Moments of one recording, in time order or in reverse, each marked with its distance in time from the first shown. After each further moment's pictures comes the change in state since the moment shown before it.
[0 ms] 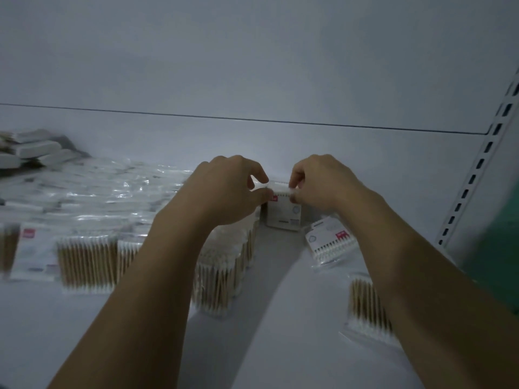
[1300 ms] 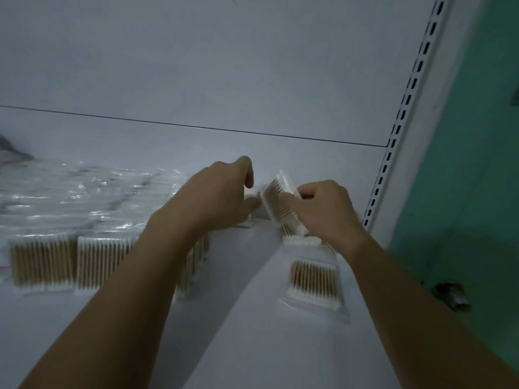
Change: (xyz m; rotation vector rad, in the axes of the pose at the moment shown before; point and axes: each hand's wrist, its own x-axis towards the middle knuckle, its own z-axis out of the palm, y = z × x) left_hand -0.014 0.038 0.009 -0.052 0.036 0.212; right_hand -0.101 0.026 -0.015 0.441 0.307 0.200
